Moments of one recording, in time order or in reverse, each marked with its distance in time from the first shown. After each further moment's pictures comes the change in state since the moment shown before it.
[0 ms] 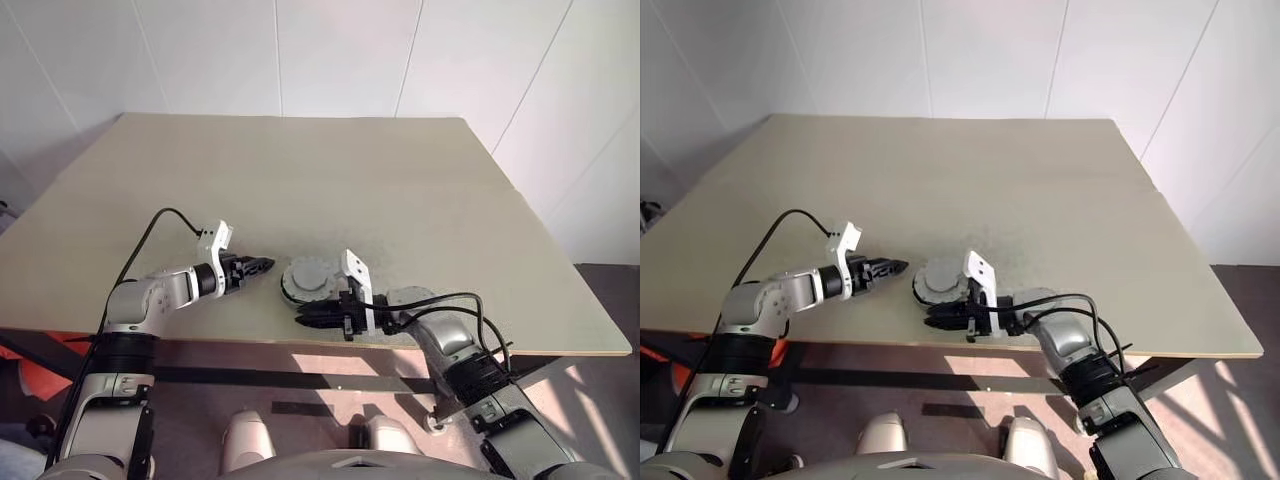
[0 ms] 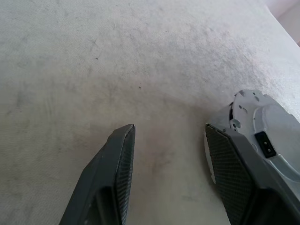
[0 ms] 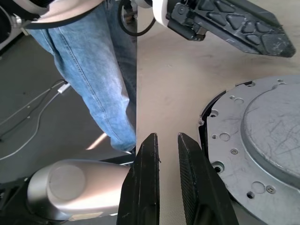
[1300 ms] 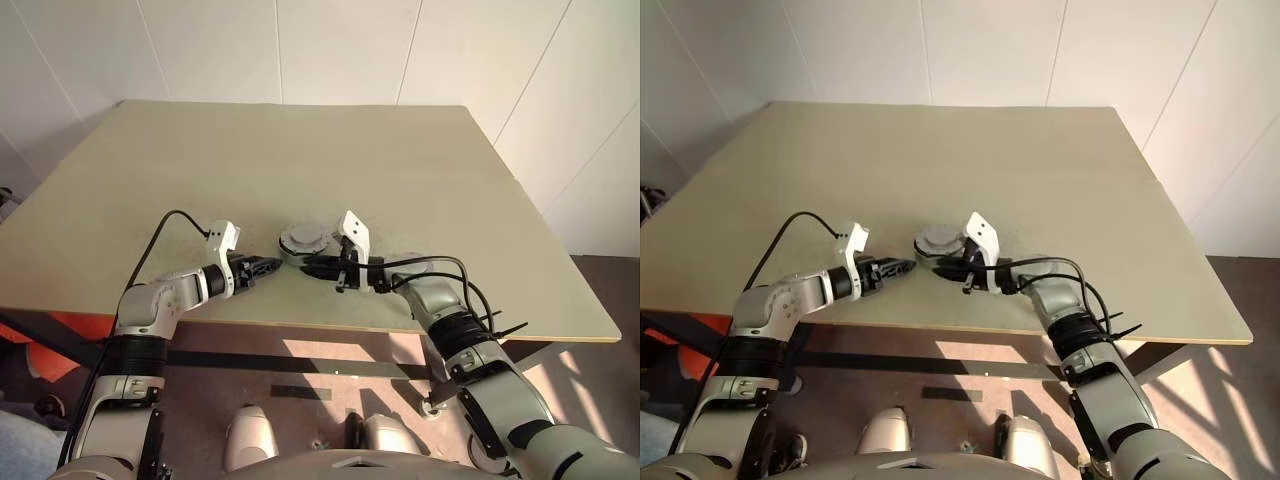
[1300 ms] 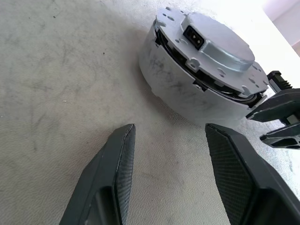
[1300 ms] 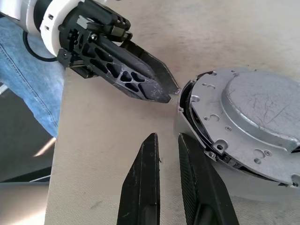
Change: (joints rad) left arm 0.008 -0.054 0.001 -0.001 0.001 -0.027 0.021; right arm -0.207 0.055 -0.092 0.267 -0.090 -0.126 -0.119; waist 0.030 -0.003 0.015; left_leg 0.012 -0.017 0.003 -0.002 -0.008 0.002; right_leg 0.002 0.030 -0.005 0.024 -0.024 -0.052
